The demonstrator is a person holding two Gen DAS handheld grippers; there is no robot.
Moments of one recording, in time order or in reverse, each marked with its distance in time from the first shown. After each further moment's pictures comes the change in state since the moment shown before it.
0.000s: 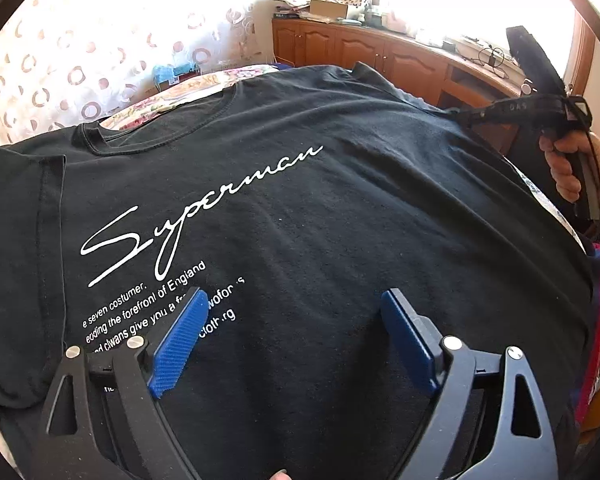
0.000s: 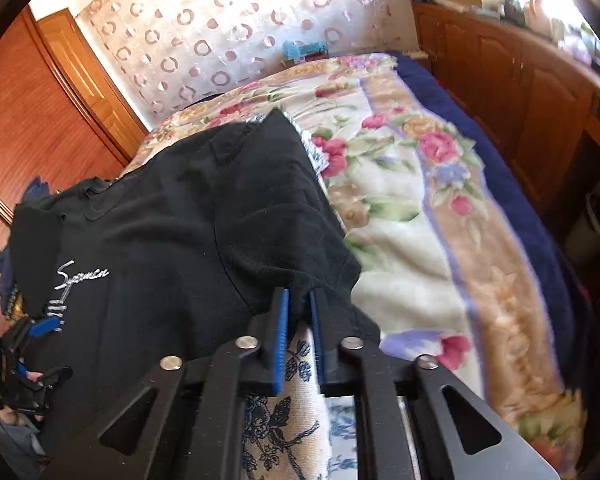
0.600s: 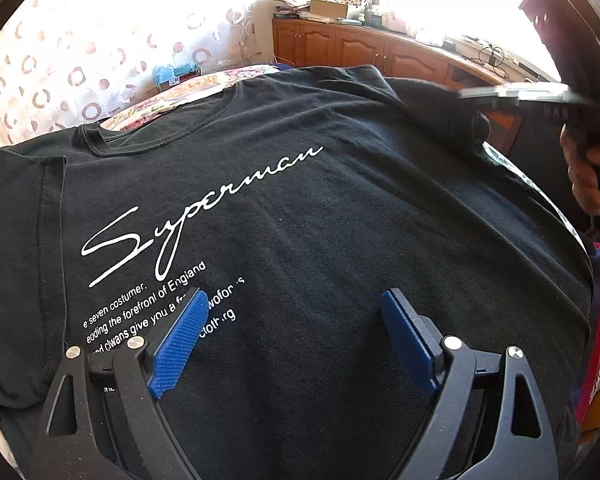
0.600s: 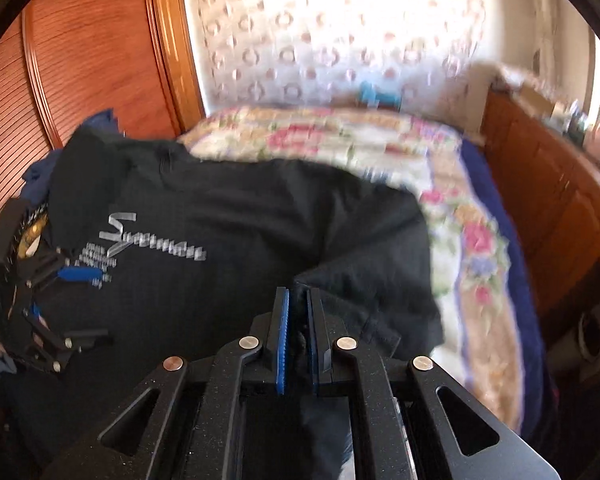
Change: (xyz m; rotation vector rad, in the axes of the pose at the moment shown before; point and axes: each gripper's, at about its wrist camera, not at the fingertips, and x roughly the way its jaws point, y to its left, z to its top) left arm 0.000 -0.001 0.001 0.002 -0.001 0.004; right arm -0.022 0.093 -0.027 -0.351 -0.062 0.027
